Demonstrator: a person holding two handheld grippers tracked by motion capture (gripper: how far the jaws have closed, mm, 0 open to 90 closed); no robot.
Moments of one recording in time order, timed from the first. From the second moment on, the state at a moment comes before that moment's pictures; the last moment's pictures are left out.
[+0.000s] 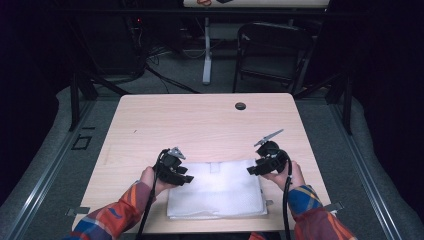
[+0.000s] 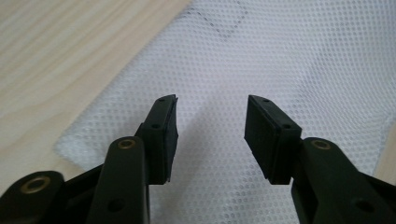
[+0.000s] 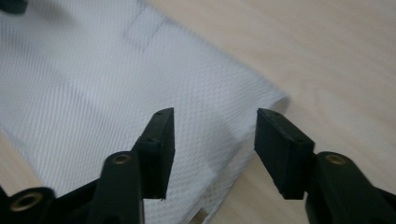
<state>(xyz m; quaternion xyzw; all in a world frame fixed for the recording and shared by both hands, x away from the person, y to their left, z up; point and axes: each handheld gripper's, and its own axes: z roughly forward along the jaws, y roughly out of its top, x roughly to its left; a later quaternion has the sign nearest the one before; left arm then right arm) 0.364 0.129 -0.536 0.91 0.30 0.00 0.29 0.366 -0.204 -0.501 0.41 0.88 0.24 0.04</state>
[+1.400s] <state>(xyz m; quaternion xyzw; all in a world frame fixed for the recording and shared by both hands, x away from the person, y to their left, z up) 0.349 0.111 -0.531 0.91 0.27 0.01 0.32 0.359 -0.213 -0.501 0.41 0.87 0.26 0.06</state>
